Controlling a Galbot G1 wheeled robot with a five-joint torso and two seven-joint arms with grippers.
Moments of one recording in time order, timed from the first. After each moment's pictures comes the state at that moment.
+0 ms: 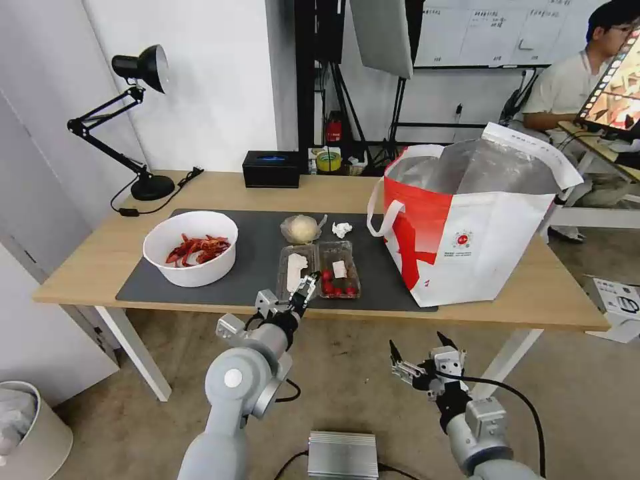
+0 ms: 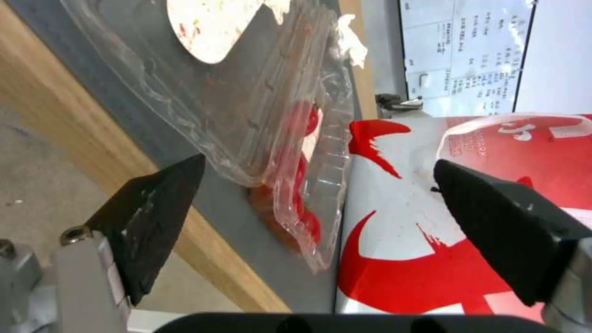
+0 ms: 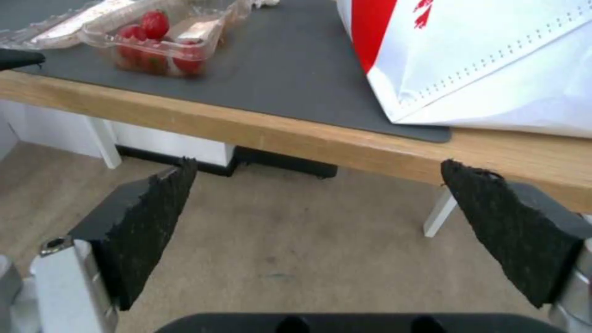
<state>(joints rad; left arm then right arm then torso) 1.20 -1.60 -0.32 -2.03 -1.40 0.35 -0.61 -1.74 1.53 0.52 2.27 -0.09 -0.29 -0.13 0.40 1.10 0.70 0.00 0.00</state>
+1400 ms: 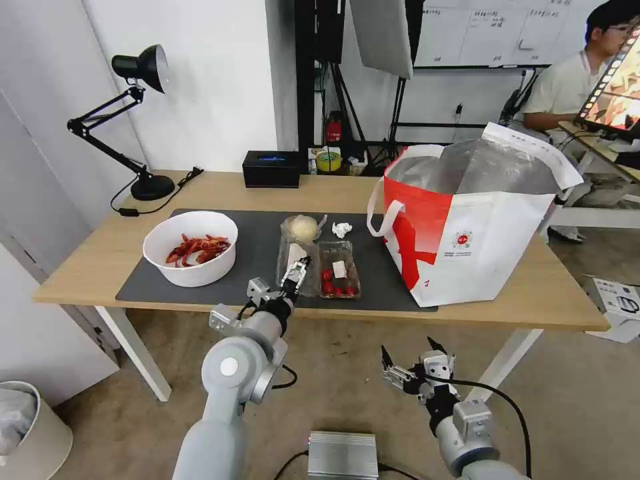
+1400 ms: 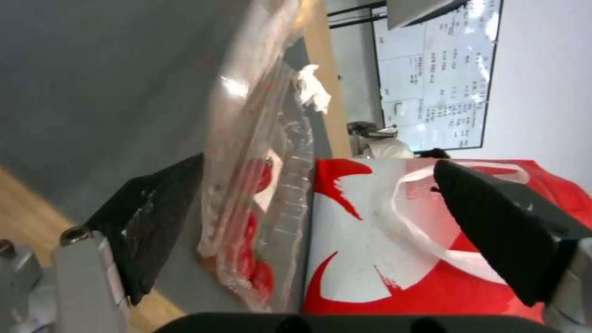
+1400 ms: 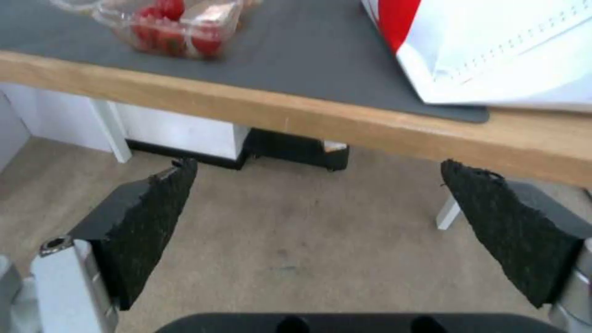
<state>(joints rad) 1.16 -1.60 -0.34 -2.04 -1.41 0.29 -0.60 -1.73 1.55 0.49 2.24 -0.11 -0.29 -0.13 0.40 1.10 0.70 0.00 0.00</state>
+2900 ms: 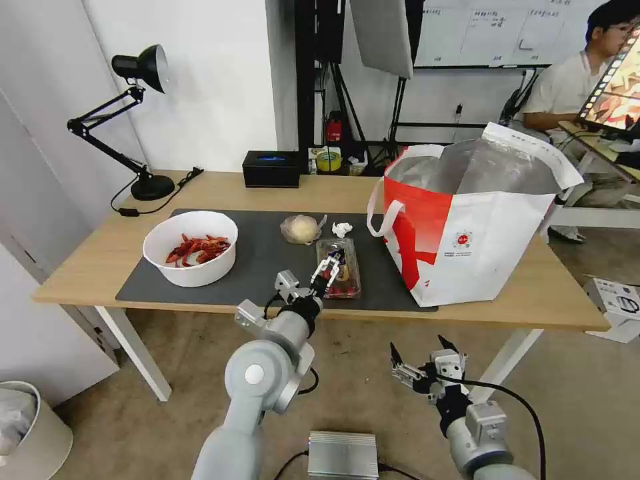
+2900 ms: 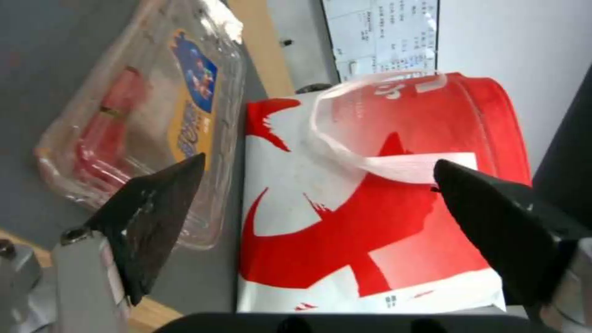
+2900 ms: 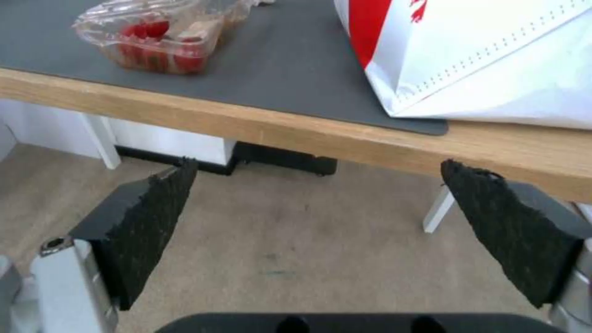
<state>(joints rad) 1.16 -1.60 -0.21 -2.08 -1.35 0.29 -0.50 -1.76 1.55 0.52 2.28 -0.09 -0.29 -0.13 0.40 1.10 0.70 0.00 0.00</state>
